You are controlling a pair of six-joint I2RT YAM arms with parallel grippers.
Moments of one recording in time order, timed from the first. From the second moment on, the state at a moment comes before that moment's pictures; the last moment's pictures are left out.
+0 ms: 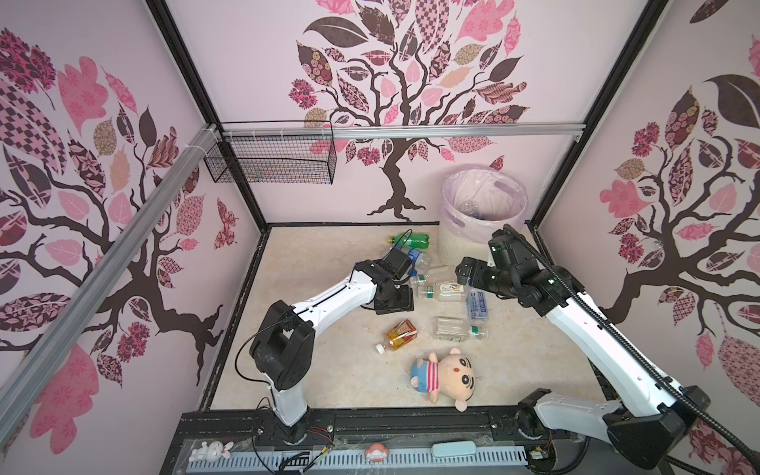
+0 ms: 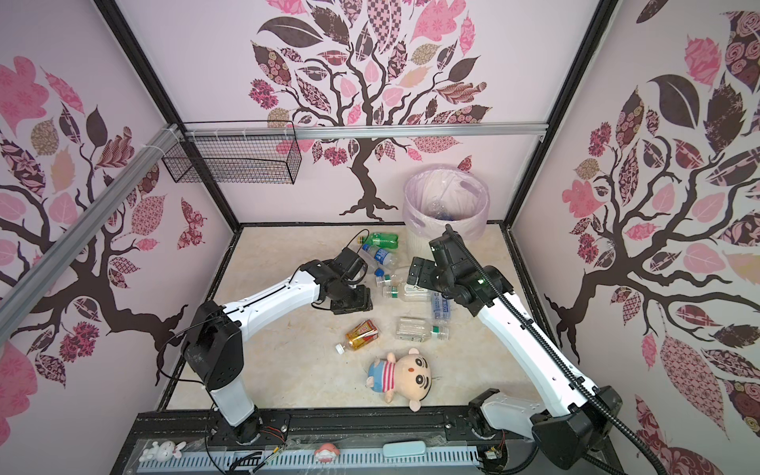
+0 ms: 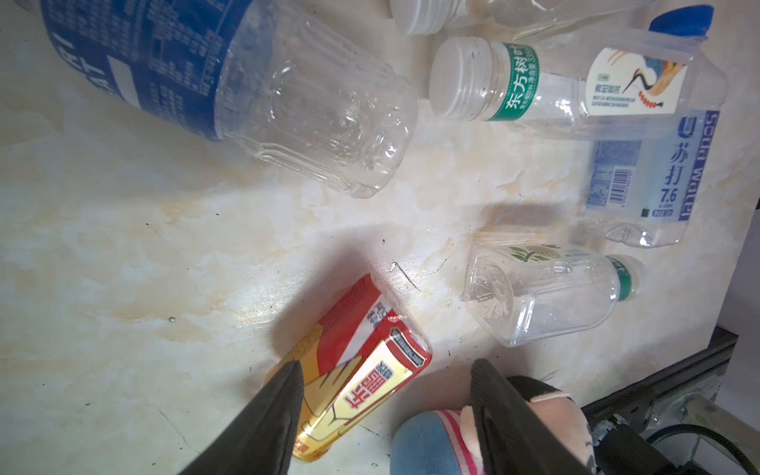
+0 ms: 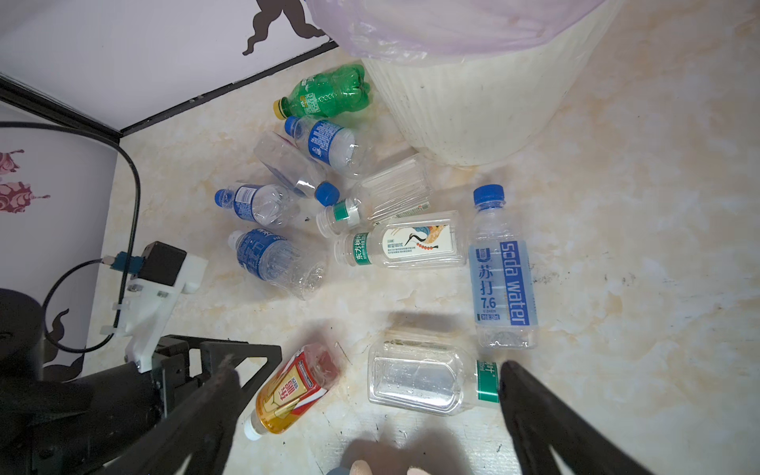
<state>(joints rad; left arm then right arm) -0.70 1.78 1.43 -0.87 0.15 -0.68 0.47 1.21 1.32 -0.89 0.11 0.63</state>
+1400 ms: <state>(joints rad) -0.86 1.79 1.24 -0.78 -0.01 -0.37 0.36 1.22 1.30 -0.88 -0.01 0.63</state>
